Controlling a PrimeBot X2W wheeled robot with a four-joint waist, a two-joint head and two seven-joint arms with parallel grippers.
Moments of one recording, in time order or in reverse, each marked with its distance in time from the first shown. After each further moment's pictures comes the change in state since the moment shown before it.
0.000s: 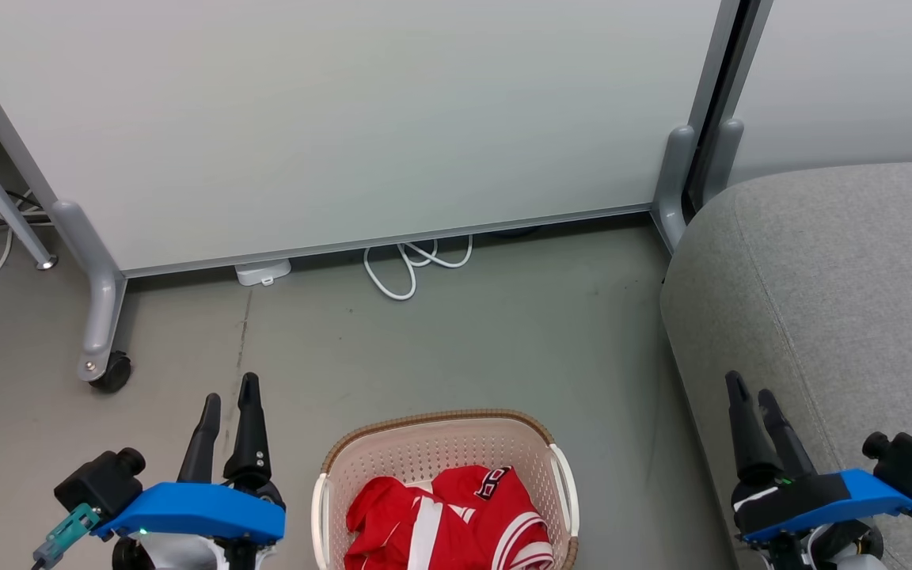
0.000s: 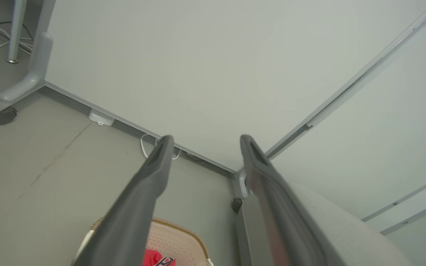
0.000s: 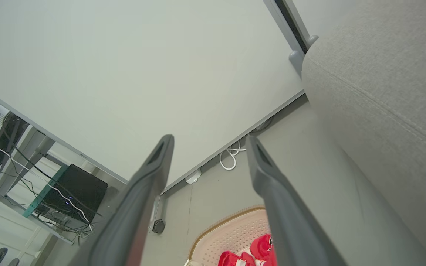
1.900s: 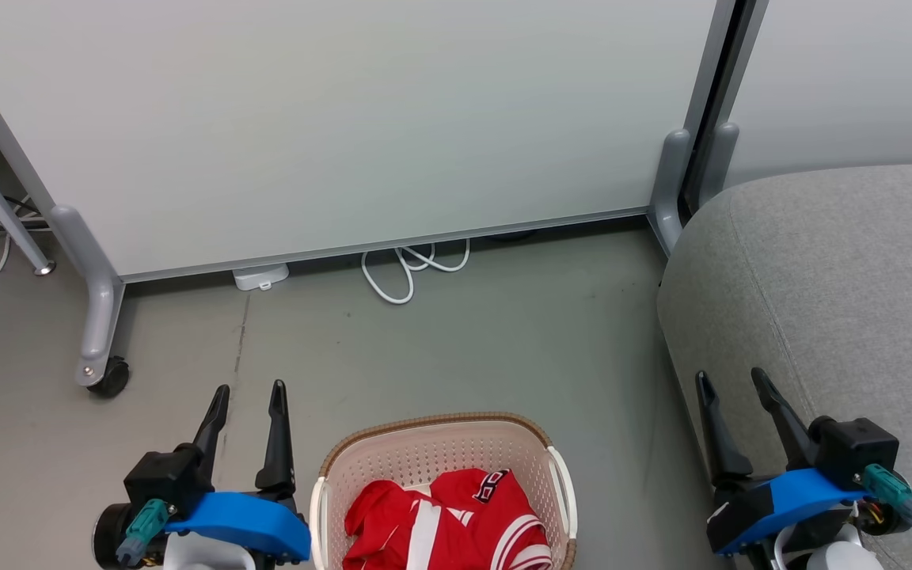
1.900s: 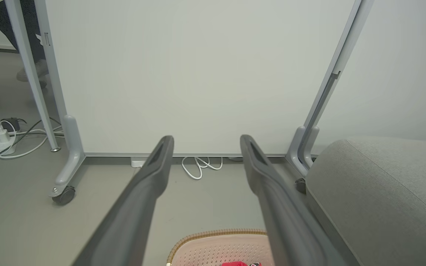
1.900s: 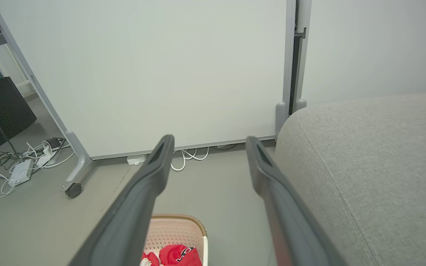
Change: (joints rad) left arm -0.027 0.008 -0.029 0.095 0.496 0.013 -0.136; right arm -0.013 -0.003 0.010 -0.008 -0.571 0.001 -0.071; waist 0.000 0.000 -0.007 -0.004
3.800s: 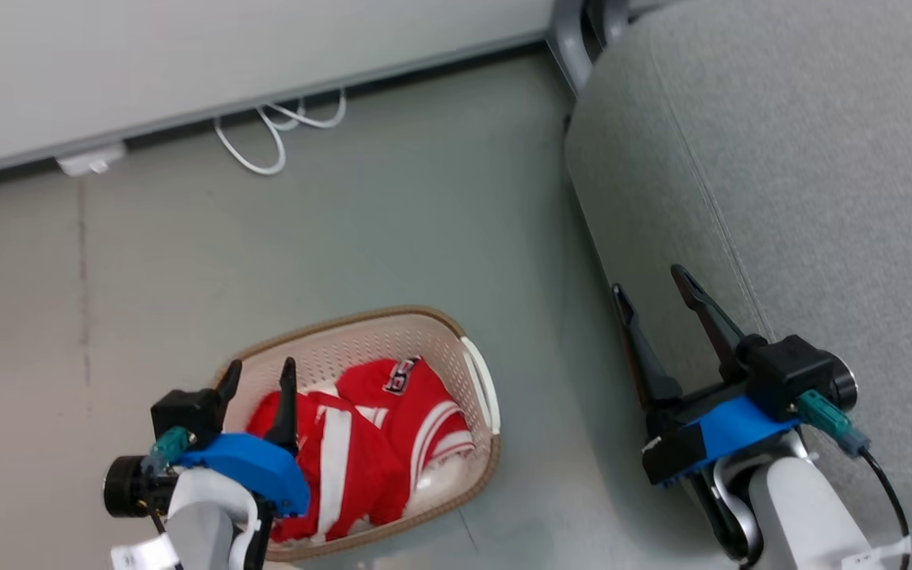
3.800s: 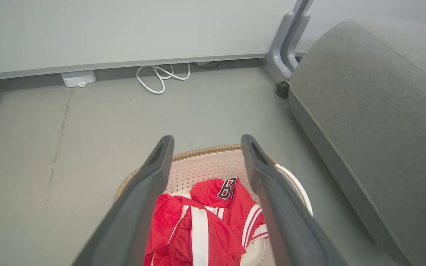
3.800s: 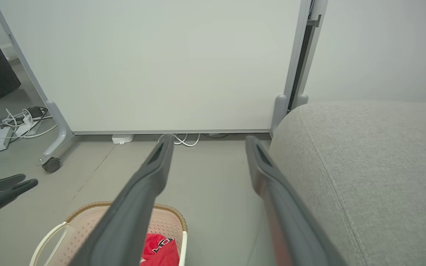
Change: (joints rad) left arm -0.234 0.031 -0.069 0.365 -0.012 -0.015 -0.007; right arm -0.155 -0.003 0.160 -0.086 -0.085 0.001 -0.004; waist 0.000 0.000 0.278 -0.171
